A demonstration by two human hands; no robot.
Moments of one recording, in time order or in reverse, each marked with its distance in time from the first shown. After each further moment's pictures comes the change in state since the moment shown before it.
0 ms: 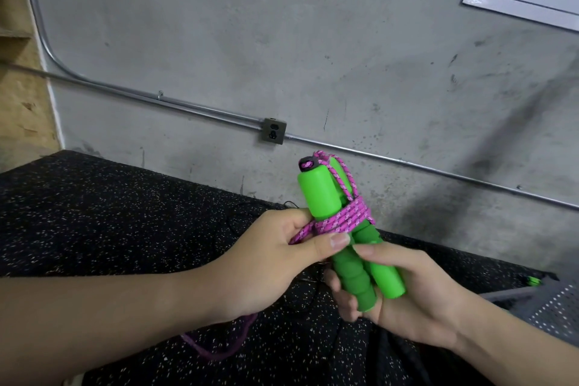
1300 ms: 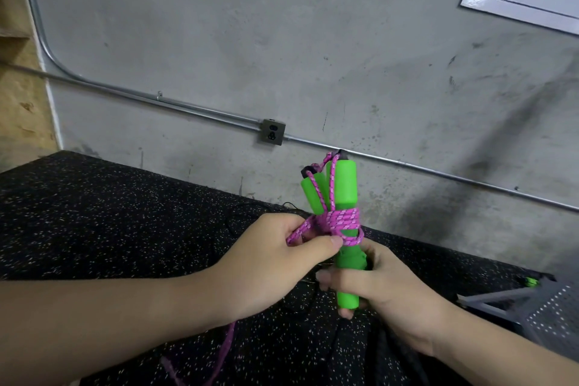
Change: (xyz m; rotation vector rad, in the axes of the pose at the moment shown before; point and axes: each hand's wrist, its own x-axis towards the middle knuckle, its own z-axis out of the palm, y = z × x) left_hand -0.003 0.004 -0.001 0.209 0.062 -0.102; right_hand 0.009 0.017 0.006 -0.442 0.371 -0.154
